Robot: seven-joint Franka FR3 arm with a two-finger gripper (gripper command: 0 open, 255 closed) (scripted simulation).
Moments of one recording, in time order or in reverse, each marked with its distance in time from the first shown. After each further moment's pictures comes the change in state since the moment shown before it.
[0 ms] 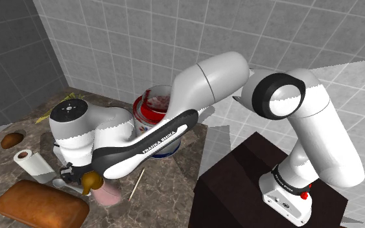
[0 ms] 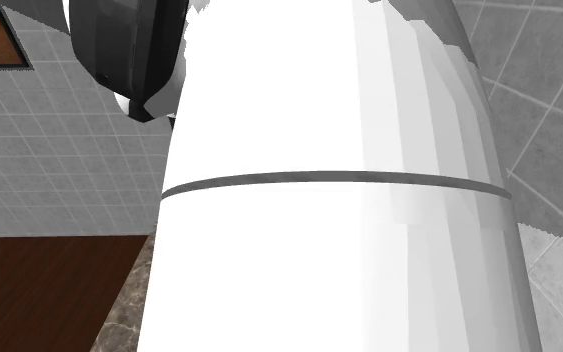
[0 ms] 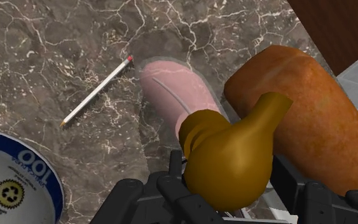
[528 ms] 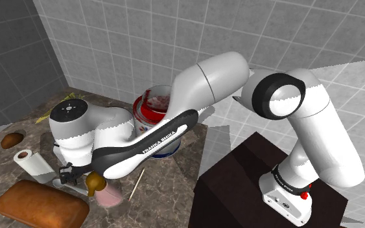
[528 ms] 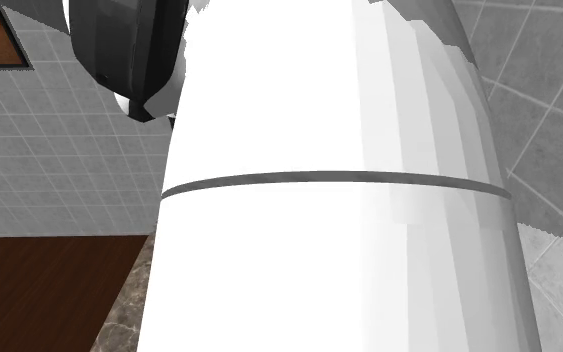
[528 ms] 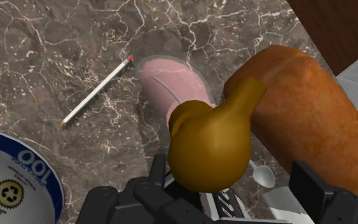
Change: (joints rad) arm 0.000 0.000 0.000 0.001 0.000 0.000 0.000
